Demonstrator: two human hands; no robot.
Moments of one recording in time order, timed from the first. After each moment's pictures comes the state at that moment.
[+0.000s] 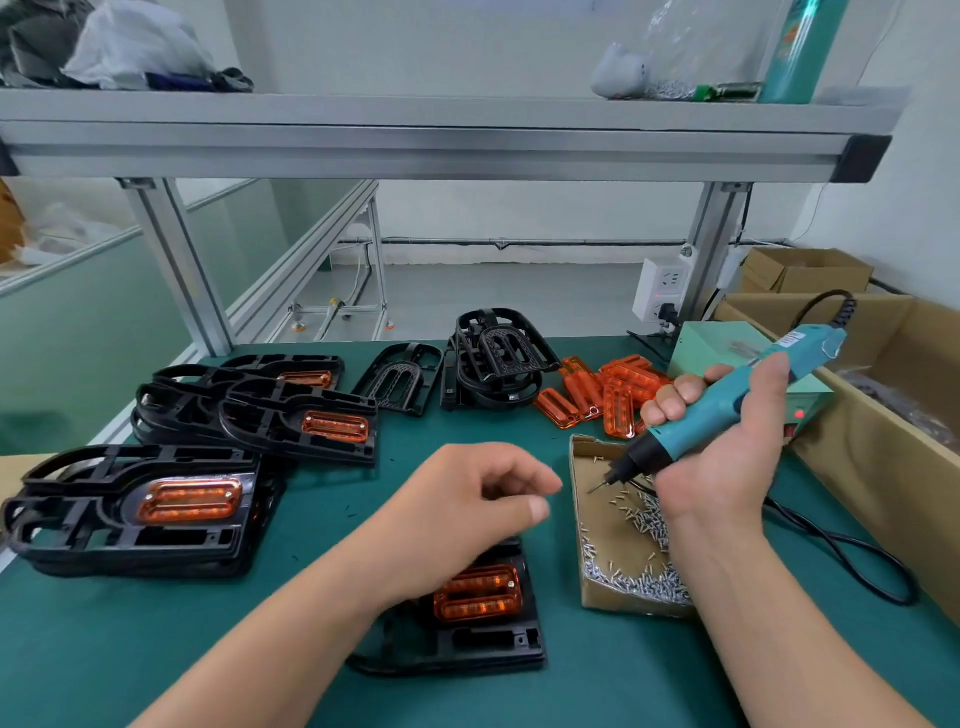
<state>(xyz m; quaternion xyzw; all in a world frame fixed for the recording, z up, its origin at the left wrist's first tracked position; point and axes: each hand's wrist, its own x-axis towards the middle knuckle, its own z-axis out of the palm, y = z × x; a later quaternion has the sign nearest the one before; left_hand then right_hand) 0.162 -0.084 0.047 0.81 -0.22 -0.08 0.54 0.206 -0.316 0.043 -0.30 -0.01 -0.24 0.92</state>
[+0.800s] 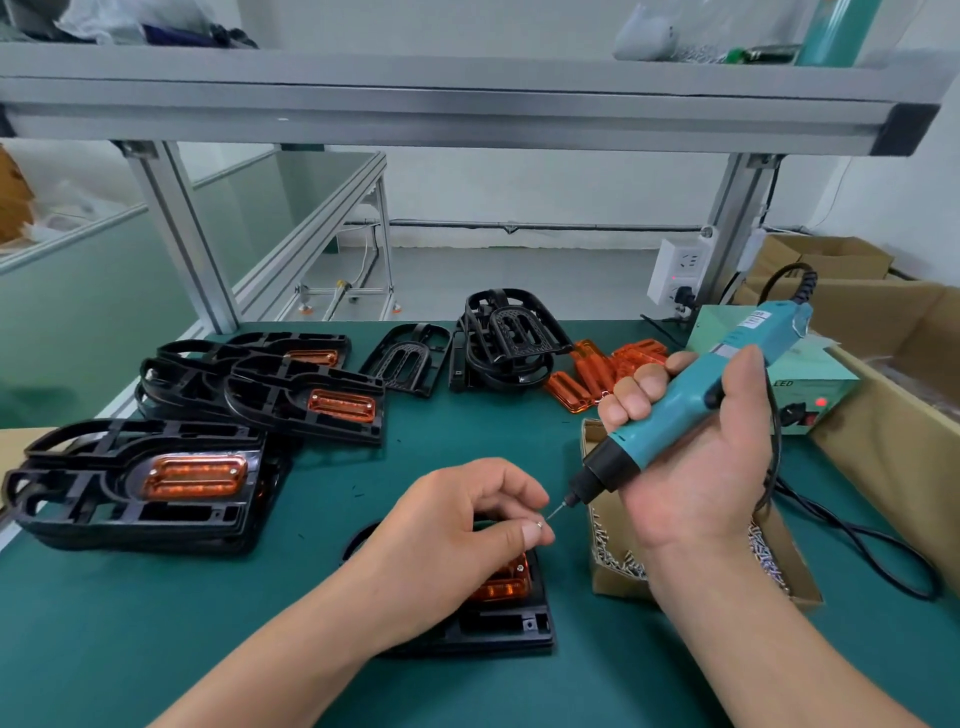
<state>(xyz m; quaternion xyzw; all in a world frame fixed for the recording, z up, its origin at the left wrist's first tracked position) 0.135 -0.074 0.029 0.83 -0.19 -0.06 0.52 0.175 -0.272 0.049 -0.31 -0.08 -0.15 0.94</state>
